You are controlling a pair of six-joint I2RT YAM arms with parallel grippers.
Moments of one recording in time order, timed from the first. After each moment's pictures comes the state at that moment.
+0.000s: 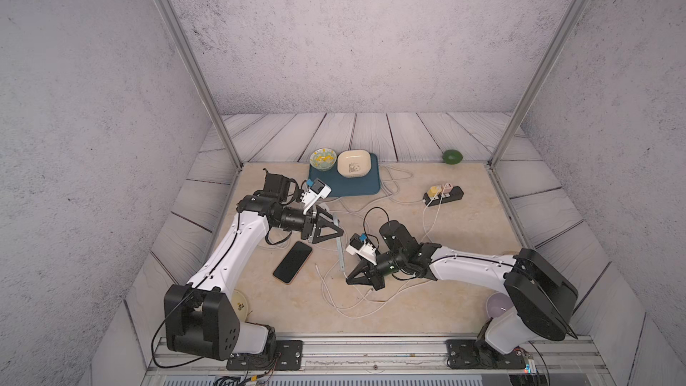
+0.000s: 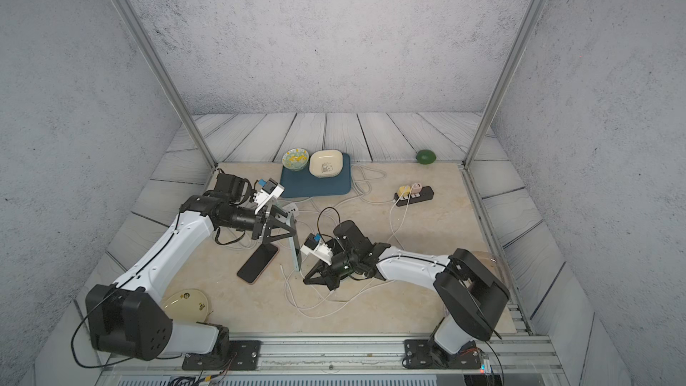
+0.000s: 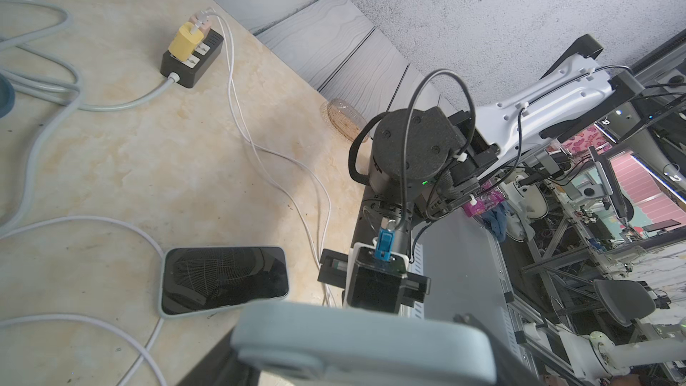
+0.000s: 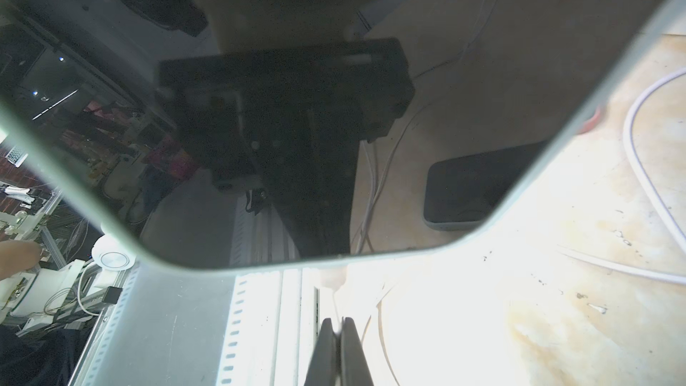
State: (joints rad) left arm -0.20 1.39 1.21 -0.93 1.23 0.43; right arm 0.88 1.57 0.84 0.04 -0.86 0.04
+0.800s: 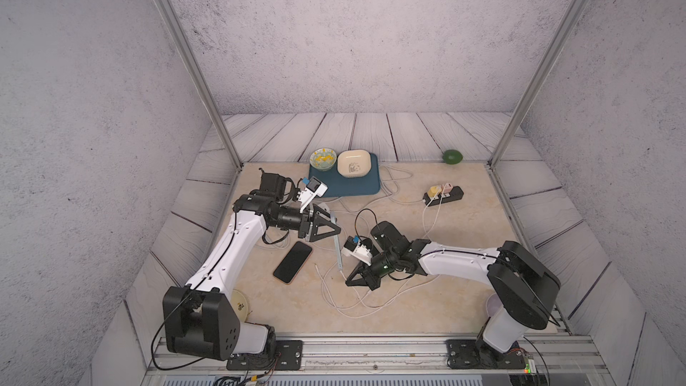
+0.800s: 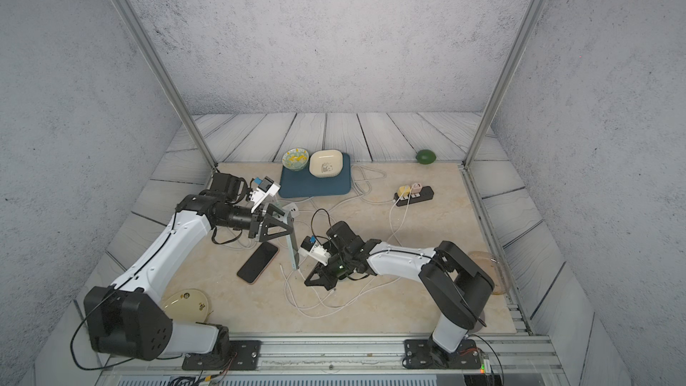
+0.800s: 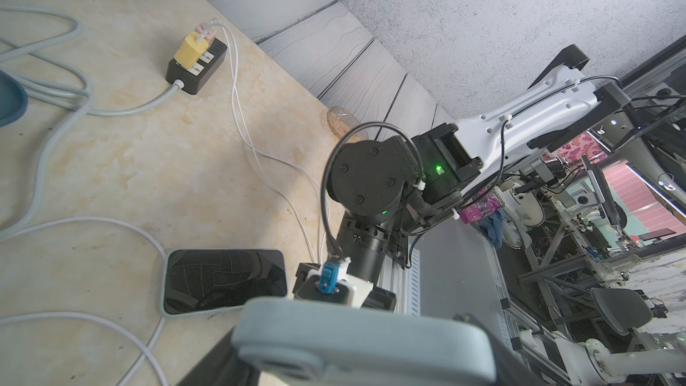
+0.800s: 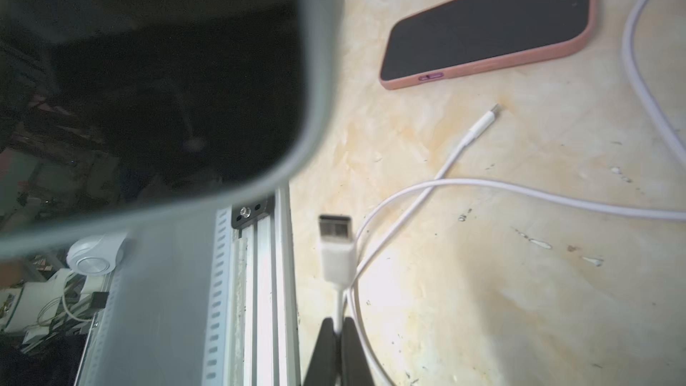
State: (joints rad) left arm -0.17 1.38 1.22 -0.96 1.25 0.44; right arm 0.89 1.68 0.93 -0.11 -0.77 0.05
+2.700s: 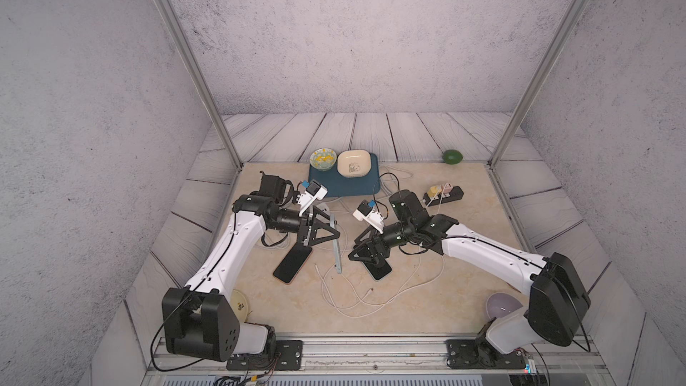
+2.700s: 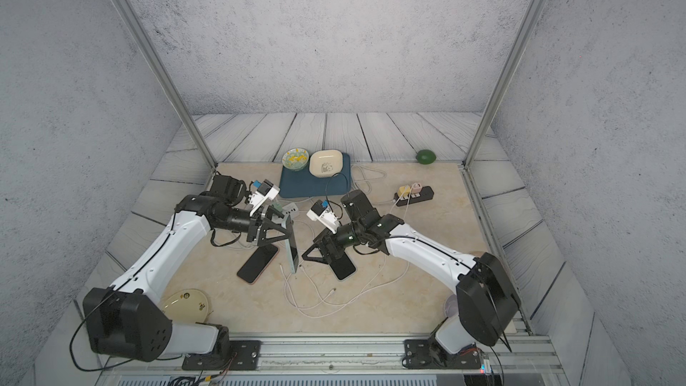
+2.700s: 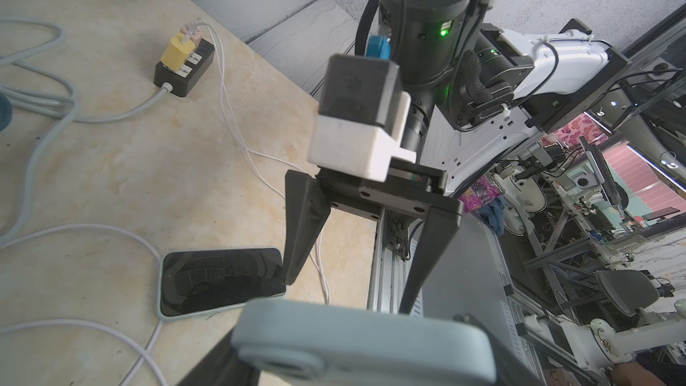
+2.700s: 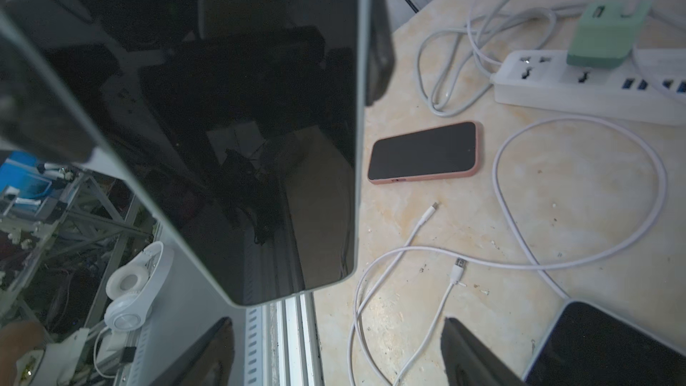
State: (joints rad) left arm -0.17 1.38 1.22 -1.03 1.26 0.55; right arm 0.75 1.51 1.12 -0.31 -0.85 0.09
